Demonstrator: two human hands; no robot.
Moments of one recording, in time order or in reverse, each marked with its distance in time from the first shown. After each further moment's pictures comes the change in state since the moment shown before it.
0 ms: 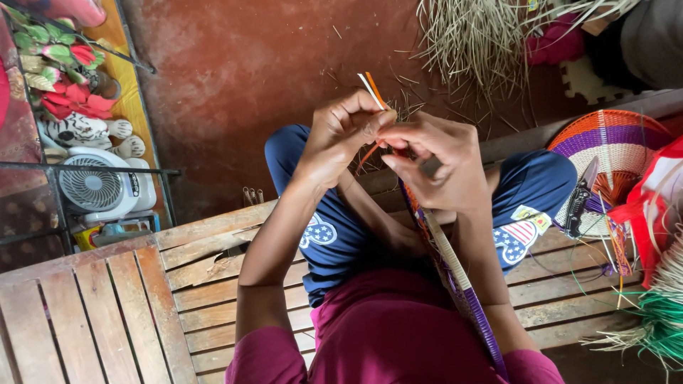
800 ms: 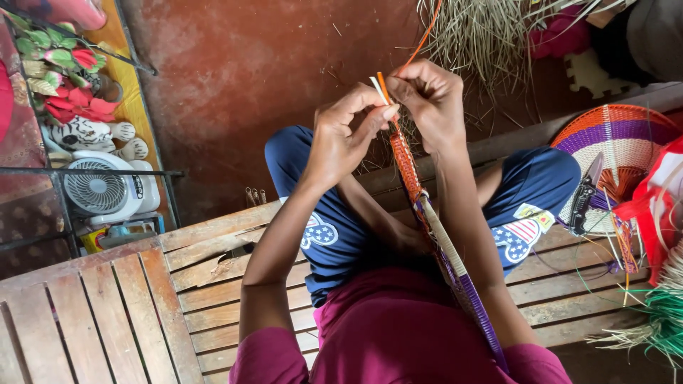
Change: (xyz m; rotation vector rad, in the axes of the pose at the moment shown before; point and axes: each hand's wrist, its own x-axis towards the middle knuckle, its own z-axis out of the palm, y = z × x) left_hand 0.009 0.008 0.003 0.577 -0.008 0.269; right_hand -0.008 0.090 0.014 0.295 0.297 0.462
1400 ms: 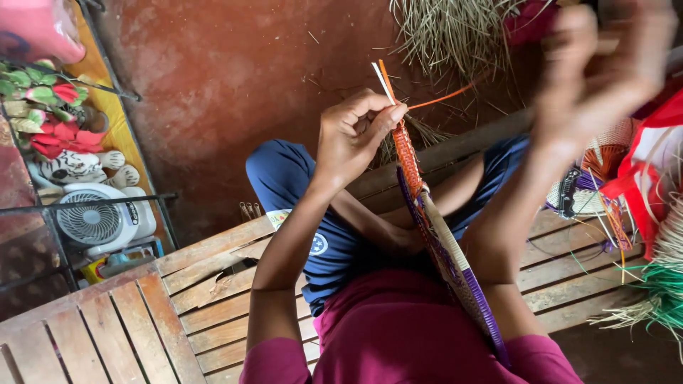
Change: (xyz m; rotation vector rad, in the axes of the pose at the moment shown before) left_hand 0.012 -0.005 0.036 -0.034 -0.017 -0.022; right_hand -0.016 -0.067 -0.108 -0.792 0.640 -0.474
